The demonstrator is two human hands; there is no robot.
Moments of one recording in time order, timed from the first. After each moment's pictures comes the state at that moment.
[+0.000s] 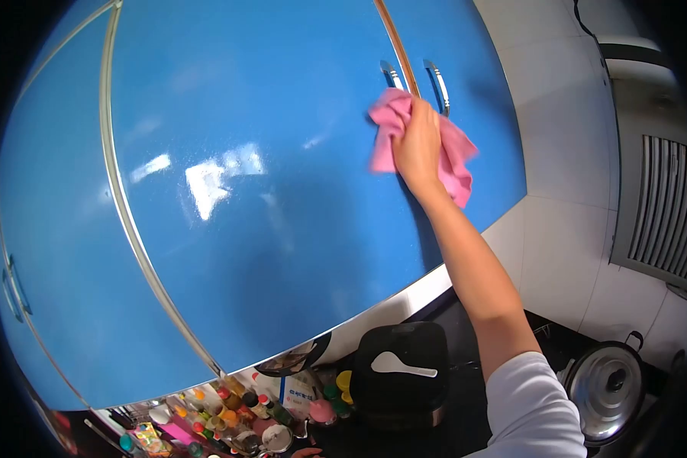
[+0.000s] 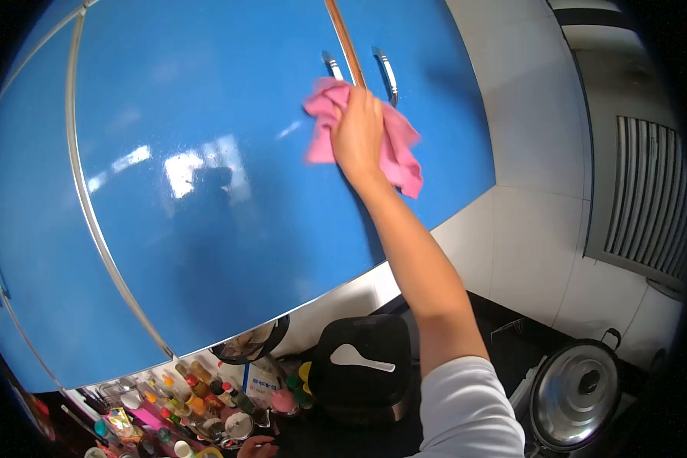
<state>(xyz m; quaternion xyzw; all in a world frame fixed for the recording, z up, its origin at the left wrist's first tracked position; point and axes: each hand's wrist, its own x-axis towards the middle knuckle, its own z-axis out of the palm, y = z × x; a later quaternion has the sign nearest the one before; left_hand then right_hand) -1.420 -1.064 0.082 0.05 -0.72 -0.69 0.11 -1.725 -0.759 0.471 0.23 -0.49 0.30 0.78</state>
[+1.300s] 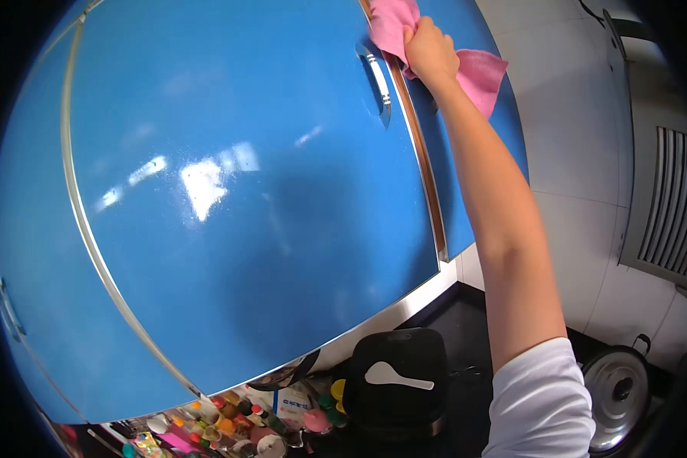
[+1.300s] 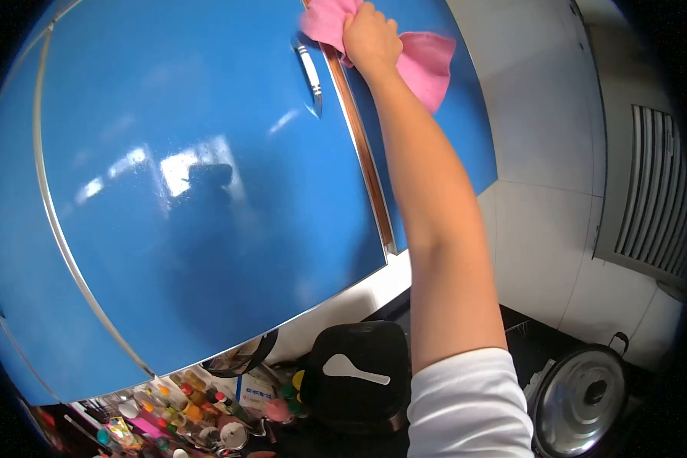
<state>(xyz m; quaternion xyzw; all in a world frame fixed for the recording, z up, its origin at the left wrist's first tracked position) -1.540 -1.077 -0.033 0.25 -0.78 -0.53 0.20 -1.750 -0.685 0.586 -0.04 -0.63 0.23 0.74</state>
